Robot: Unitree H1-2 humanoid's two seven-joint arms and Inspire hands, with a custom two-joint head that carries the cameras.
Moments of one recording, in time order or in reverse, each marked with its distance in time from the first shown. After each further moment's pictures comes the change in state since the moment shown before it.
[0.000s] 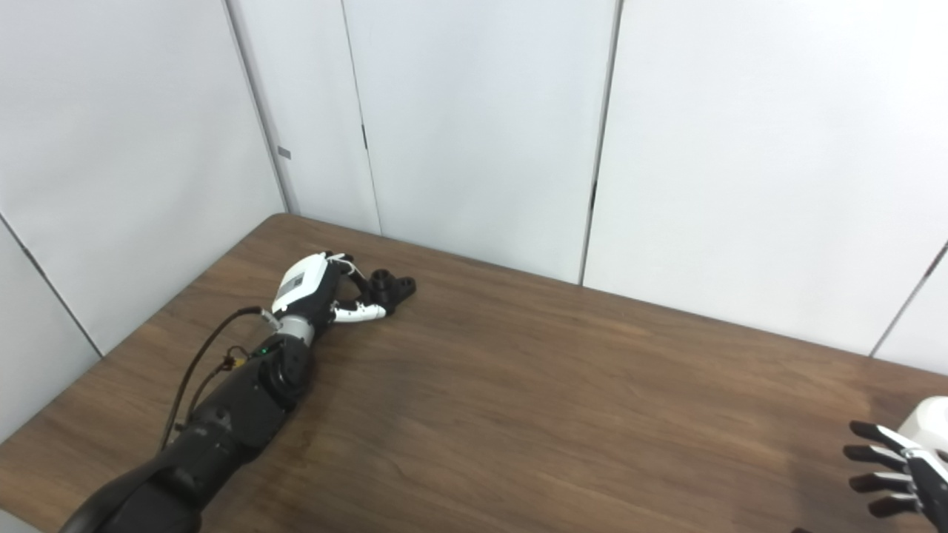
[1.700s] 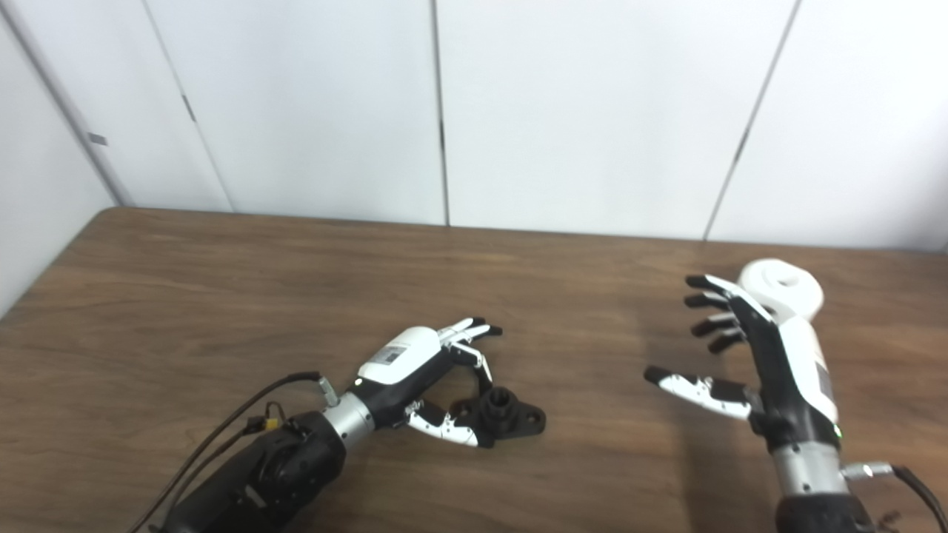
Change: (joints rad) left arm 0.168 -0.183 -0.430 -0.560 0.093 -0.202 -0.360; right arm -0.039 0.037 0.009 0.014 -0.058 0.001 -0.047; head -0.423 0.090
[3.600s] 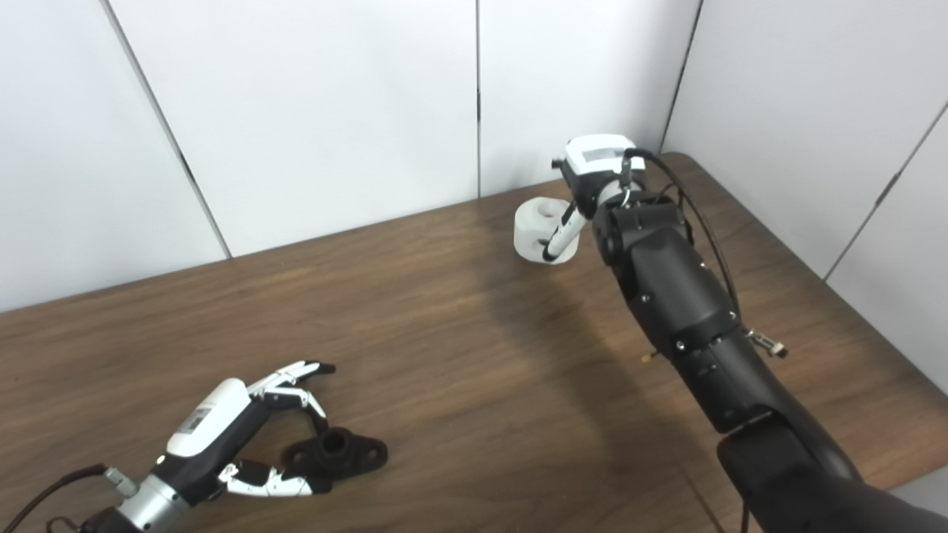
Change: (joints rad) left arm 0.014 0.068 0.077 0.056 -0.101 -0.244 -0.085; right arm -0.513 -0.277 0.153 0.312 -0.783 0.392 0.687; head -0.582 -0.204
